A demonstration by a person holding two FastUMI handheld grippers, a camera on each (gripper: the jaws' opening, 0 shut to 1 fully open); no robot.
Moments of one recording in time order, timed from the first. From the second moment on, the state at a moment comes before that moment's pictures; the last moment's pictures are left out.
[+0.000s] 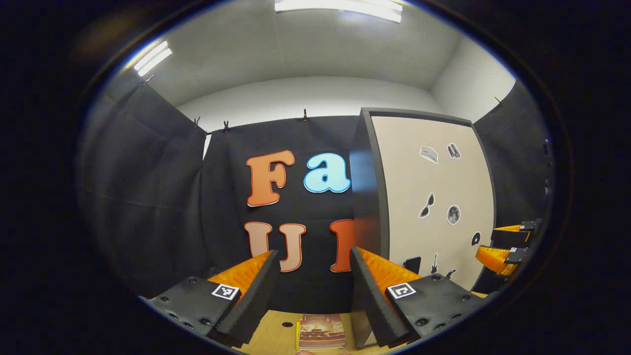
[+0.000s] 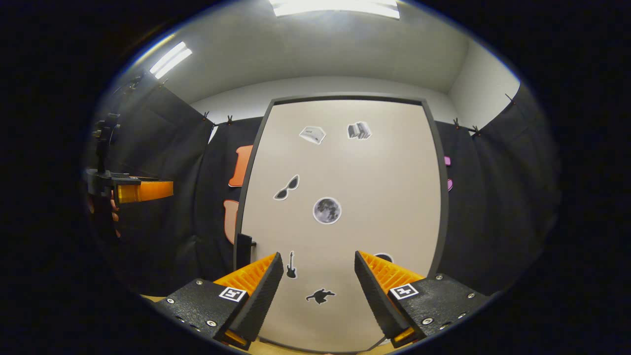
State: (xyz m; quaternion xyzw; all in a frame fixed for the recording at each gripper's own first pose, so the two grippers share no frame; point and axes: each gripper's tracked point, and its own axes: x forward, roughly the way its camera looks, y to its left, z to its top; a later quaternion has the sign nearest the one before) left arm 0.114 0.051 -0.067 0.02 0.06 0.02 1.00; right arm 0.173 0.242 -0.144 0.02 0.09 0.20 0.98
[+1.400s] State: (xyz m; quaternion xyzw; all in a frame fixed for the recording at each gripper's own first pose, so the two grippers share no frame) left arm 0.052 0.089 -0.069 0.00 0.08 0.02 1.00; right arm 0.191 0.376 -0.226 0.06 0.24 0.20 0.95
